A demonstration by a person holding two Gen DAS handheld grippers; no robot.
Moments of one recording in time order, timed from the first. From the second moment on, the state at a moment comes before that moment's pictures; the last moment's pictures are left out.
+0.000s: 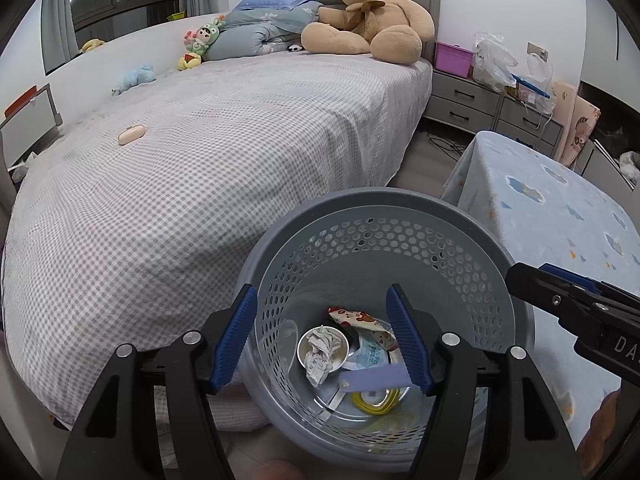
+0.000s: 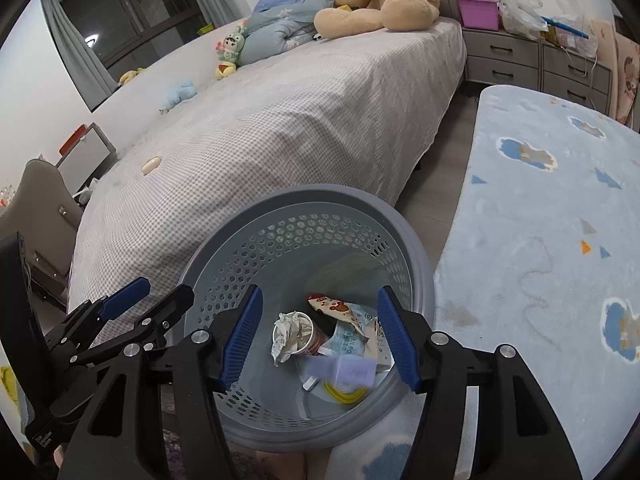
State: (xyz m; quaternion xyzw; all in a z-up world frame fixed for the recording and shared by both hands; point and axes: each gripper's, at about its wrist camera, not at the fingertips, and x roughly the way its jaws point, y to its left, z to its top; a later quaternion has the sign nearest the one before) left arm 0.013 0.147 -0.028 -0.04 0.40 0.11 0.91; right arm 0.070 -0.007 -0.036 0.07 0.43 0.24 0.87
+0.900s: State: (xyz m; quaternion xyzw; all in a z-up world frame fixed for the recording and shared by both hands) left arm 0.012 0.149 -0.025 -0.04 0.39 0.12 0.91; right arm 0.066 -0.009 -0.036 0.07 0.43 0.24 0.87
